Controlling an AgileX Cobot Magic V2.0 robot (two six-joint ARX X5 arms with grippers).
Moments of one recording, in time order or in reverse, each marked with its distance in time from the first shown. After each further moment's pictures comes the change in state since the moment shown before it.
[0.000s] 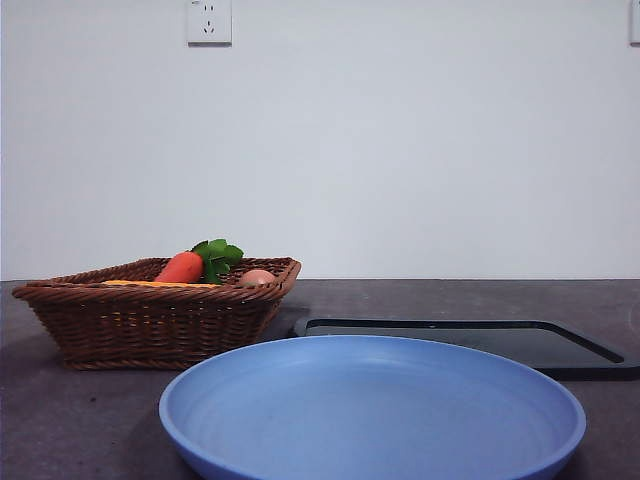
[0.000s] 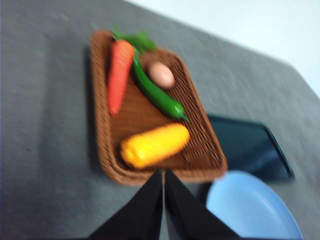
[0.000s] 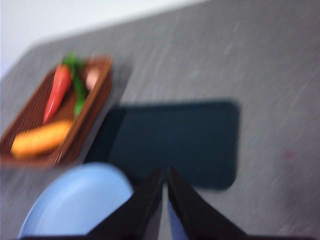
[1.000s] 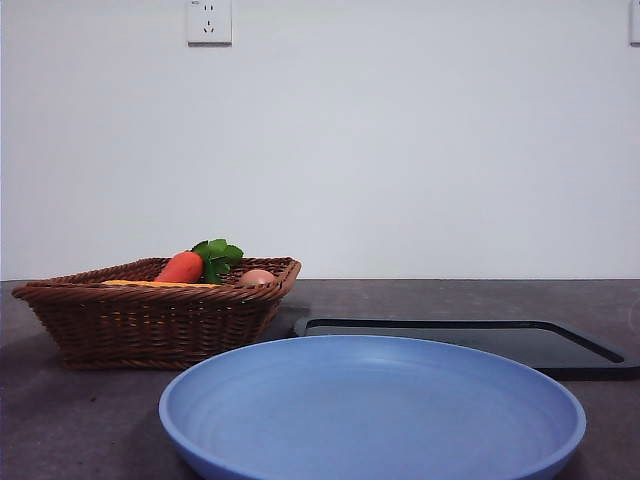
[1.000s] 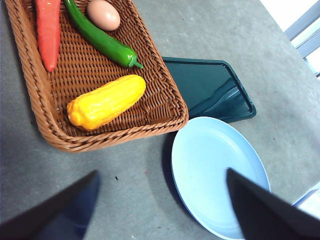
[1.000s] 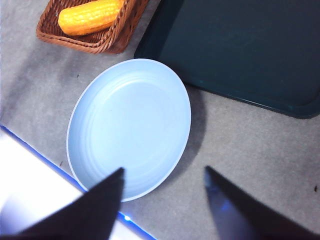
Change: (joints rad) left arm -0.087 0.140 0.071 -0.113 0.118 0.134; right arm 0.240 0.256 0.101 -0.227 -0.064 -0.120
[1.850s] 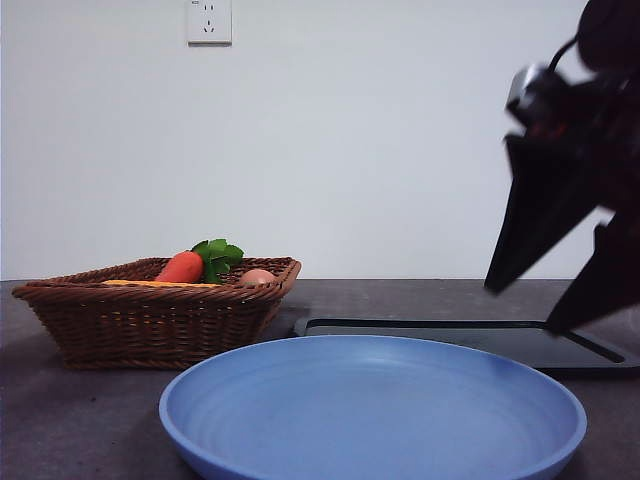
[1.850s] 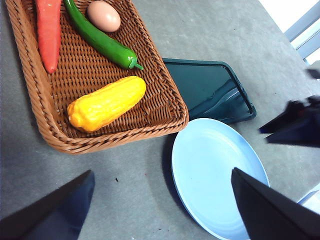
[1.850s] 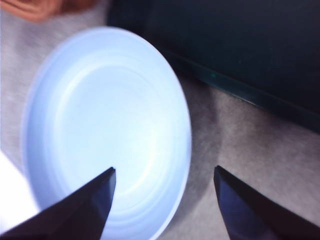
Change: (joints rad) left arm 0.000 0.001 0.000 0.007 0.000 -0.002; right arm 0.175 0.620 0.002 0.366 0.008 0.050
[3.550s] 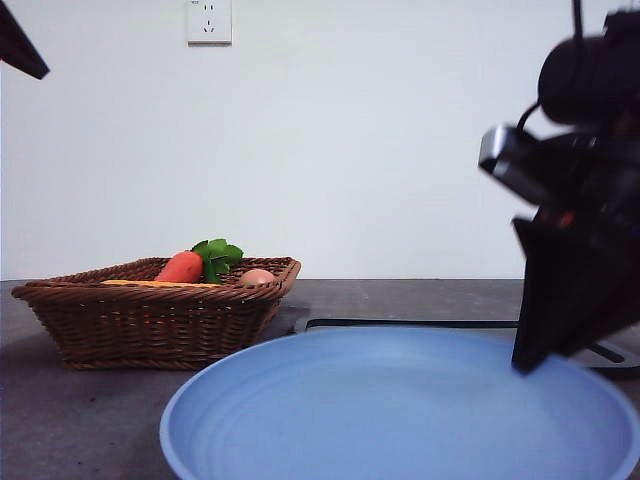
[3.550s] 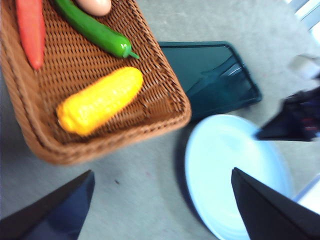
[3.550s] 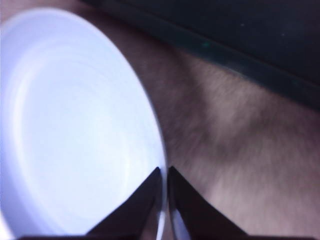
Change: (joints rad) left arm -0.138 0.183 0.071 0.051 -0.104 0.026; right arm 0.052 0.082 0.013 -0.019 0.056 0.002
